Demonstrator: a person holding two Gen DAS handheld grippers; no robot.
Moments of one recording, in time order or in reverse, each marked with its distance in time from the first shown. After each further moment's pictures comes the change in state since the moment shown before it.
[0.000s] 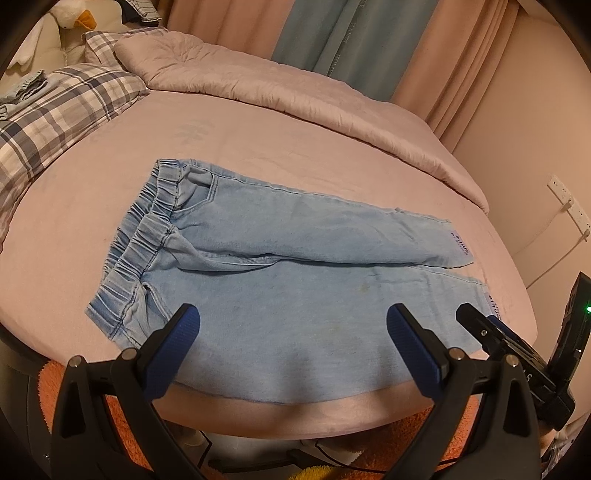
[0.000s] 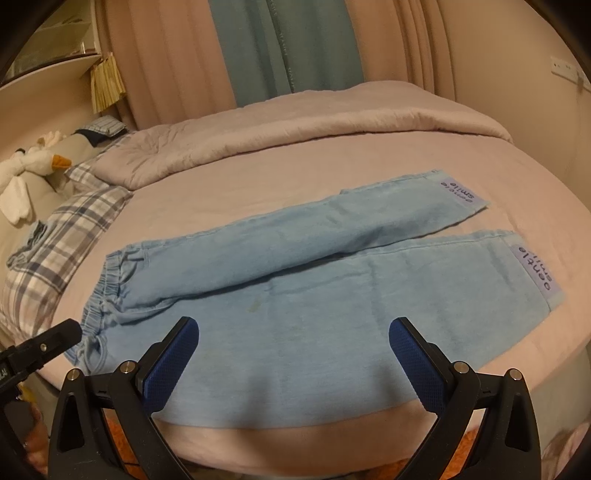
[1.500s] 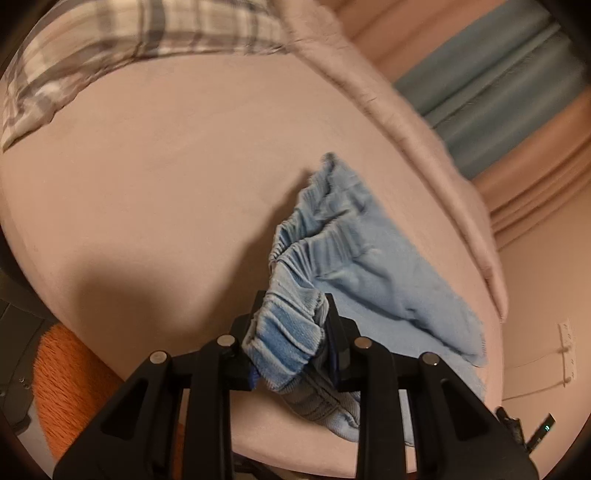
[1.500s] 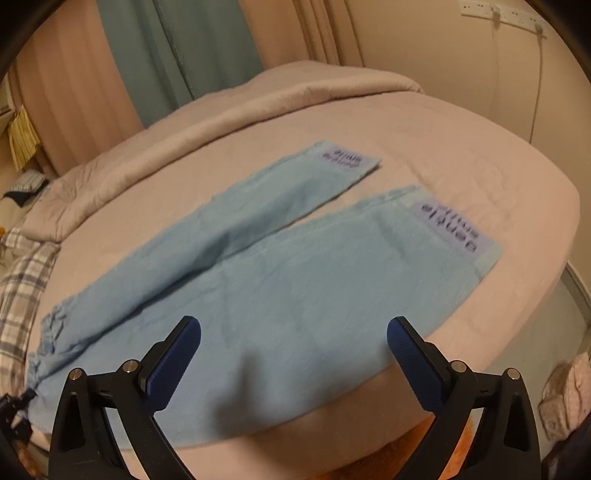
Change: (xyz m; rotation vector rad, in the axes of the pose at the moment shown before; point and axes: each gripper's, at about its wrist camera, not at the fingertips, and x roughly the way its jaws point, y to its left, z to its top) left arm 0.018 0.182 -0.016 -0.516 0.016 0.077; right arm 0.005 -0.109 0.001 0.269 0.015 -0.199
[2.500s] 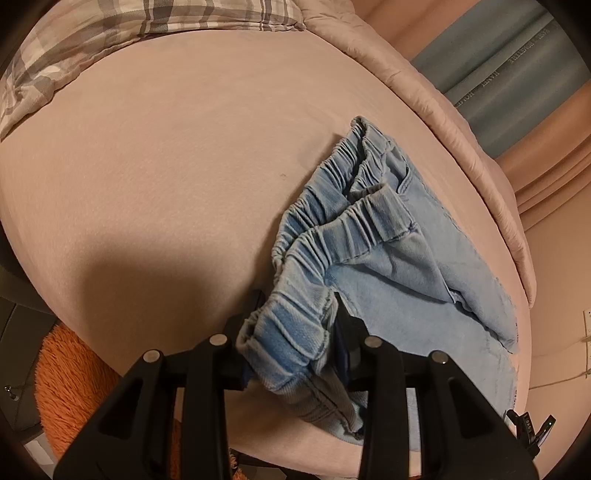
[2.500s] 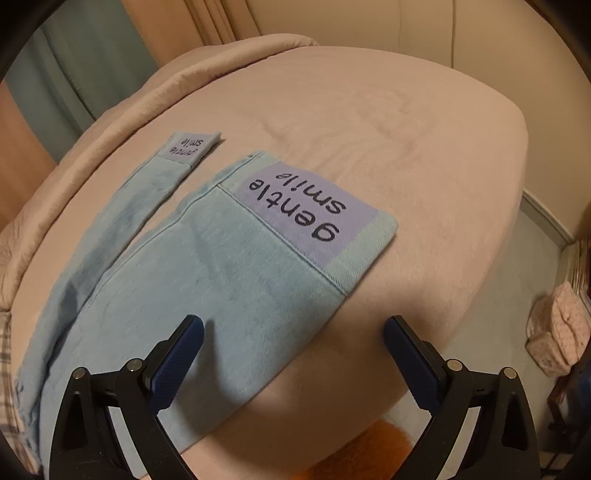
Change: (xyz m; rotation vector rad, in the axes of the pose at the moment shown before) left arm 0.026 0.004 -0.005 0.055 0.041 0.076; right arm 0.045 -0.121 0.010 0.248 0.105 -0.203
